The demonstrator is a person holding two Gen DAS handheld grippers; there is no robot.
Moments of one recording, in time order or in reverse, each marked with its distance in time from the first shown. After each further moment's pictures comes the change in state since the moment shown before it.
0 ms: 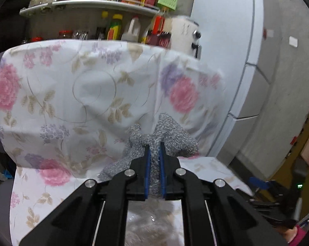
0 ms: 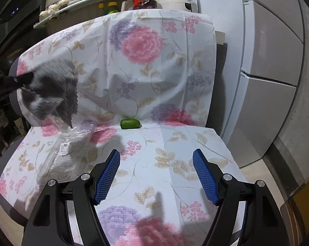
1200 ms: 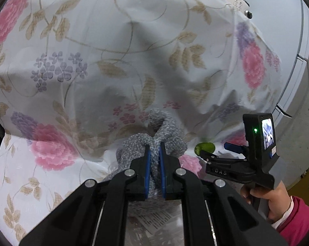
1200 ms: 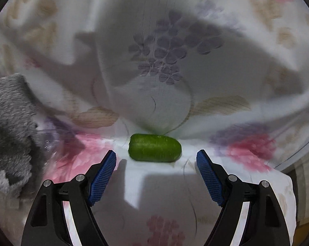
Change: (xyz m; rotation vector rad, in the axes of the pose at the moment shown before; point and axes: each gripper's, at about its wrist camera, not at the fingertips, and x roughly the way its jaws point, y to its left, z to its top) left arm 0.130 0.098 -0.054 -0.141 0.128 0.173; right arm 0.264 0.081 0.056 -0.189 0.271 0.039
